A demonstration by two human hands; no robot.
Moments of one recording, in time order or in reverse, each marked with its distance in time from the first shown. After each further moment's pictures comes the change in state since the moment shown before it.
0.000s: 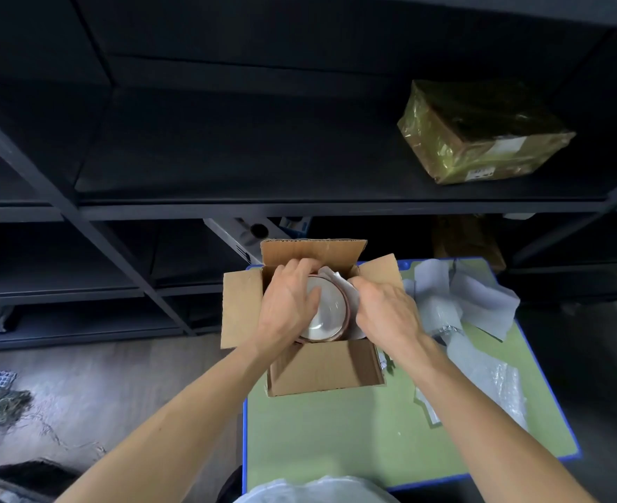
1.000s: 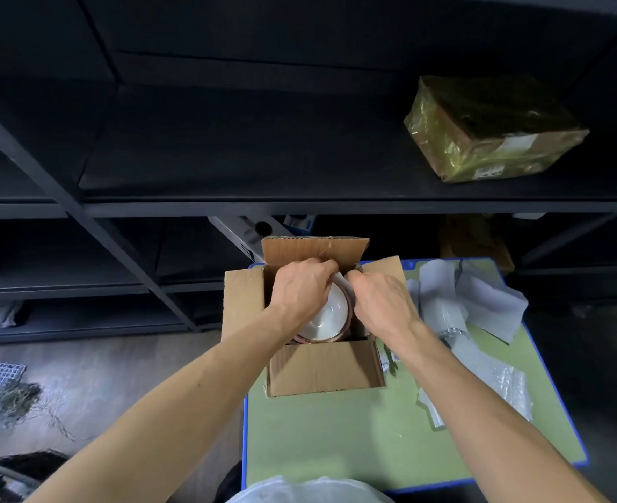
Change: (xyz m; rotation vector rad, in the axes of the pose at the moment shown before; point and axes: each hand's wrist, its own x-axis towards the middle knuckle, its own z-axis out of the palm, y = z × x) left_hand 0.027 0.013 0.007 0.395 -0.031 0.204; right_hand 0.022 0.003 0.007 -0.087 -0.019 -0.163
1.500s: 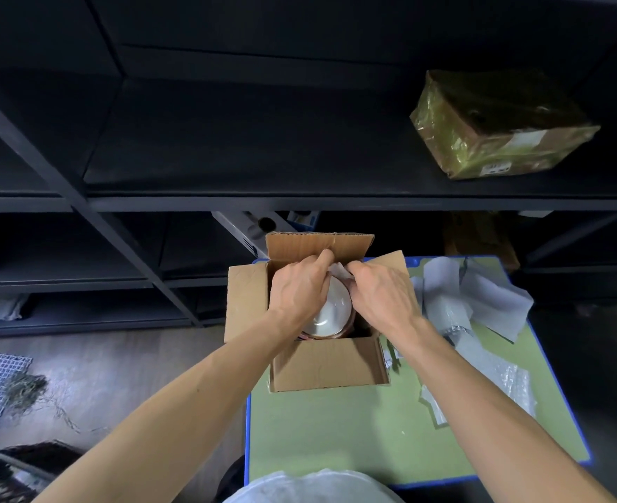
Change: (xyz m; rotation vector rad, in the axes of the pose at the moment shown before) left_hand -0.012 0.001 -0.007 -0.067 -0.012 -0.094; right_hand 0.007 0.000 0.006 0.026 0.121 0.033
